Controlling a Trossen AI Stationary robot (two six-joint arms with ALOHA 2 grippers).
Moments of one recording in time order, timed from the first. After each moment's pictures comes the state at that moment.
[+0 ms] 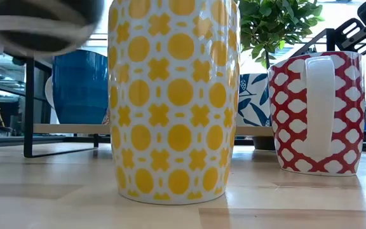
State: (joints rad) left arm -0.52 1.80 1.65 -1.12 -0.22 -0.14; right arm 0.74 0.82 0.35 0.13 0.33 0.40
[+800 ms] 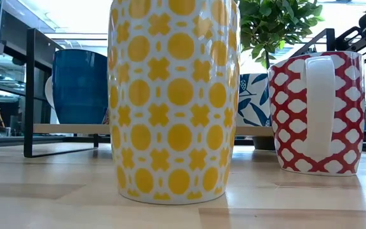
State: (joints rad) left arm -0.12 1.90 1.76 -1.09 -0.14 0.38; right arm 0.74 0.82 0.35 0.05 0.33 0.42
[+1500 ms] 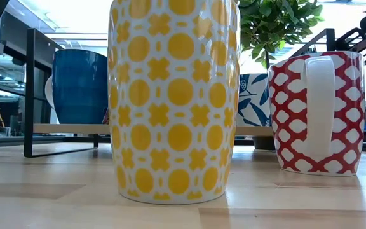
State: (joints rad) left arm -0.08 1.96 1.76 -1.11 -0.14 0.40; right arm 0.74 0.82 0.35 0.03 0.32 0.42
